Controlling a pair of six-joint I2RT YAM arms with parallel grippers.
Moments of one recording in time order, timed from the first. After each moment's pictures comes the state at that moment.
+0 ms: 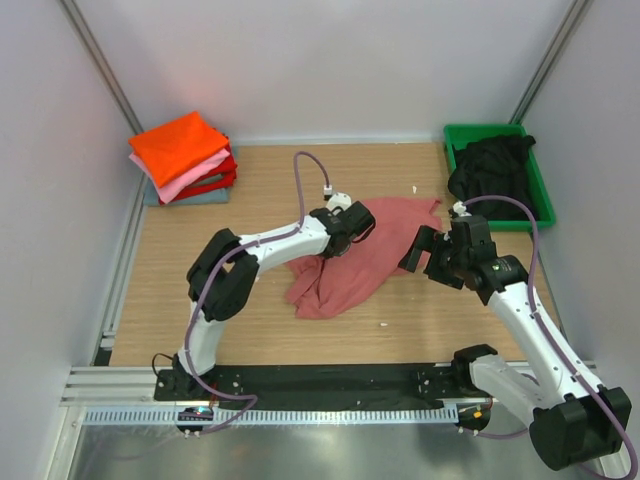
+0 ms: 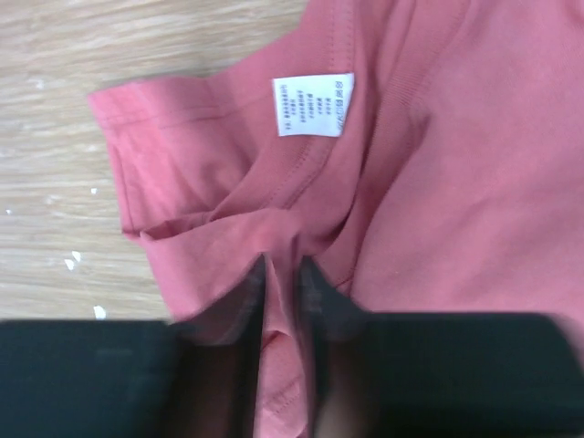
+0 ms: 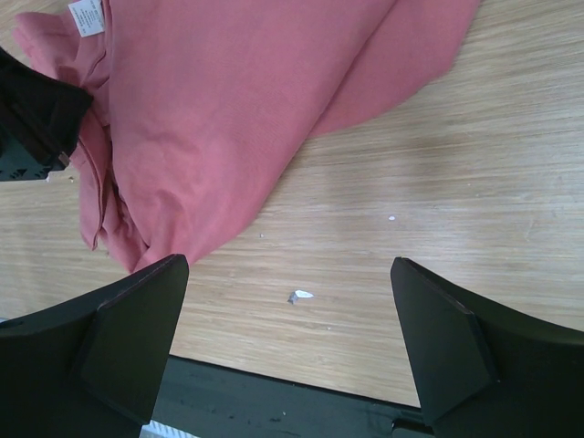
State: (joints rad) left arm -0.89 2.06 1.59 -0.77 -0.62 -0.63; right arm 0.24 0.91 0.78 -0.72 -0.14 0.57
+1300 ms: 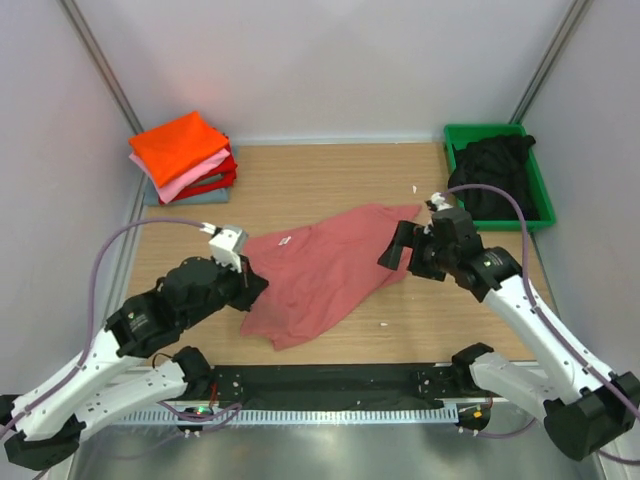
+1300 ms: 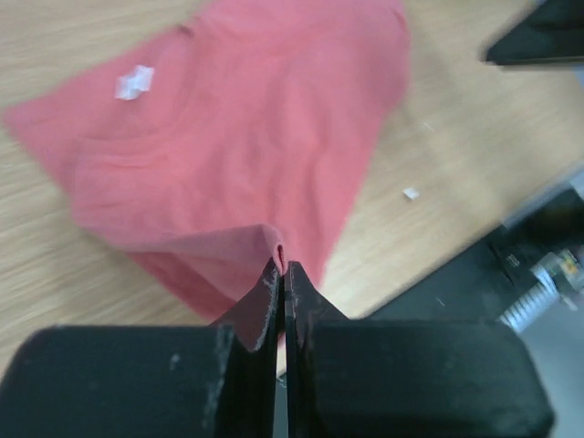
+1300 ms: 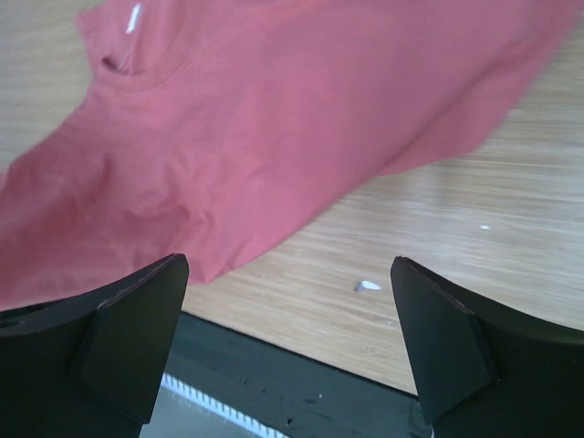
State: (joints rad) left arm -0.91 0.61 0.87 -0.73 -0.26 -0.46; right arm 0.38 0.93 0.86 -0.70 -0.14 0.62
